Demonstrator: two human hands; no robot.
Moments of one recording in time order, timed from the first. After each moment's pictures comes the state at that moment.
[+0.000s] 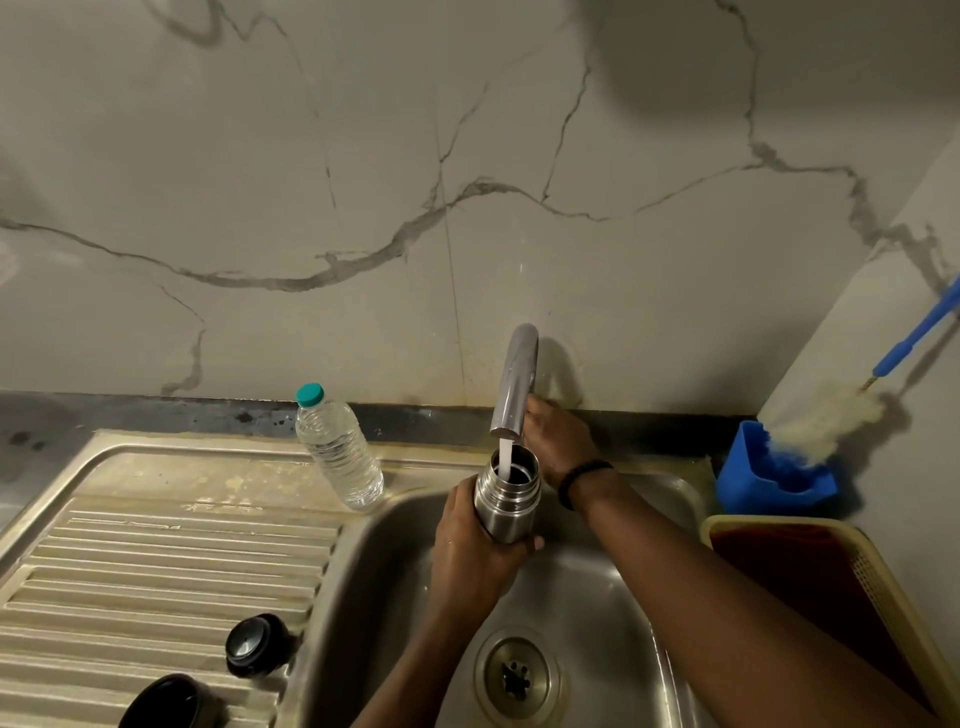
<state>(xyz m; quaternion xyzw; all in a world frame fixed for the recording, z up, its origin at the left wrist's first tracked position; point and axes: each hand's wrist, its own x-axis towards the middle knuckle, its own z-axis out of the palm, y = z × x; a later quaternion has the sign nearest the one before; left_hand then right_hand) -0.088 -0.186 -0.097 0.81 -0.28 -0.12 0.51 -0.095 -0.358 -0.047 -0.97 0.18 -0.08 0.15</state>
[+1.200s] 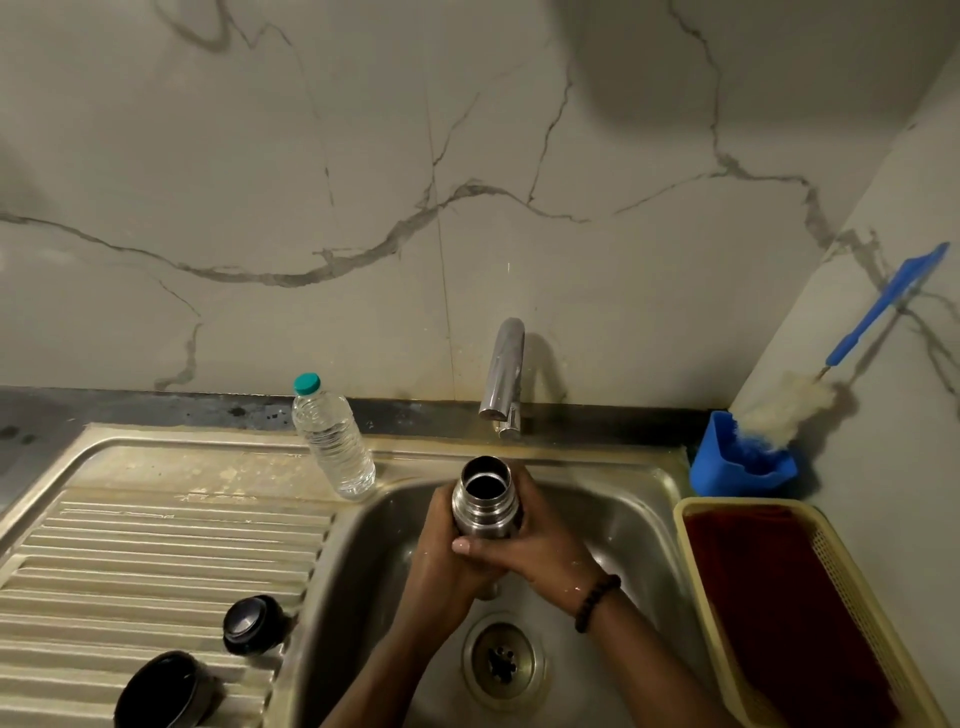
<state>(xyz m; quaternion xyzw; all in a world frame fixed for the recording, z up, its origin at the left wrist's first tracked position) -0.095 -0.149 -0.100 0.73 -0.36 -0.17 0.56 -0.181 -0.267 -0.054 -0.74 0.18 -0.13 0.63</state>
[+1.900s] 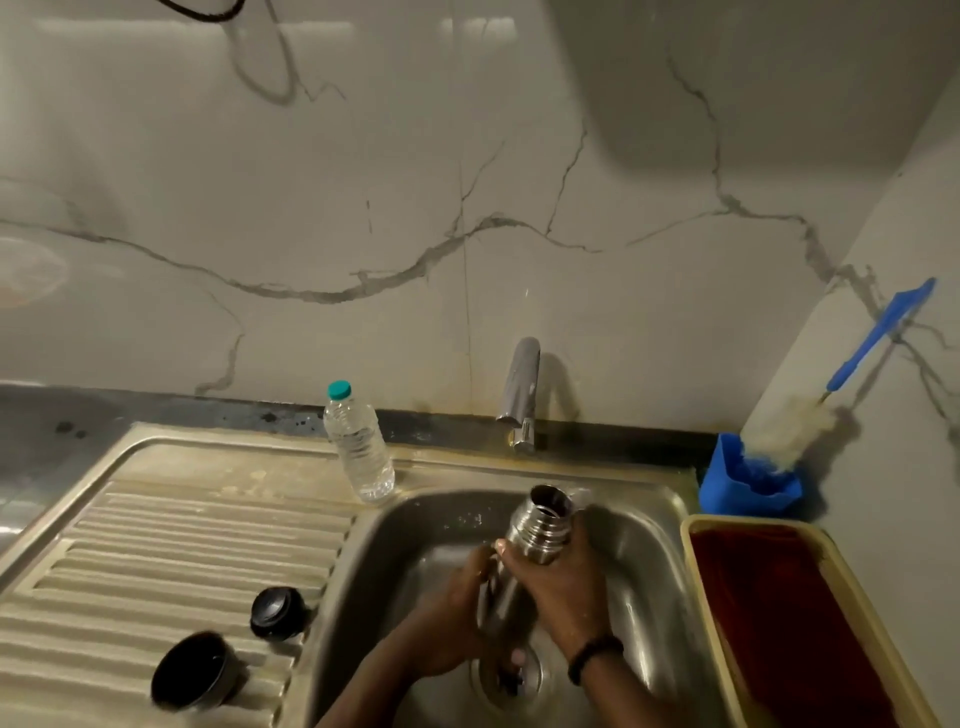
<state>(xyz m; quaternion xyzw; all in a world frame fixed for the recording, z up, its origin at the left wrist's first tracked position) -0.088 -0.123 -0.141 0.75 -0.45 -0.34 0.36 -0.198 -0.248 -0.090 -0.68 0.36 -0.21 0.60</state>
